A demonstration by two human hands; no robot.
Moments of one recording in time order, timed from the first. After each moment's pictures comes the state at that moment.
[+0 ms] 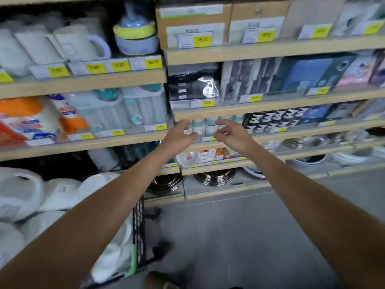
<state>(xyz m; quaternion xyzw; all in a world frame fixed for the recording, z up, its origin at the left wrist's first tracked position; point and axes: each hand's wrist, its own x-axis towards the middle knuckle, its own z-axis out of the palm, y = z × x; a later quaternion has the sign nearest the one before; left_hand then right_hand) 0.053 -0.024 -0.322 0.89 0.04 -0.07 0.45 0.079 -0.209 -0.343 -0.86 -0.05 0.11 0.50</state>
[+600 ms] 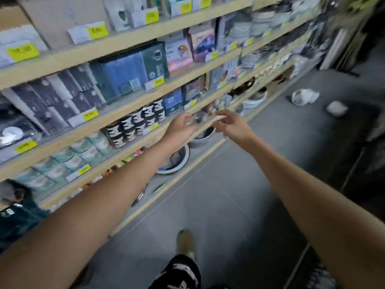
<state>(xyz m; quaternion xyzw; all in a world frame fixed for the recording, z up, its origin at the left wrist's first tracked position) 0.070 -0.481 -0.331 0.83 -0.18 -0.21 0.48 -0.016 -0.630 -0.336 -0.80 0.23 -0.08 0.55</state>
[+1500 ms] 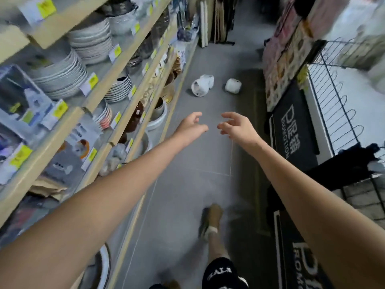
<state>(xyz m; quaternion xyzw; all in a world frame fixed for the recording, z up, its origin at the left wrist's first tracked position) 0.171 -1.112 -0.371 0.71 -0.41 -0.43 0.37 0.021 -1.167 -0.374 -0.67 0.50 -0.25 0.49</state>
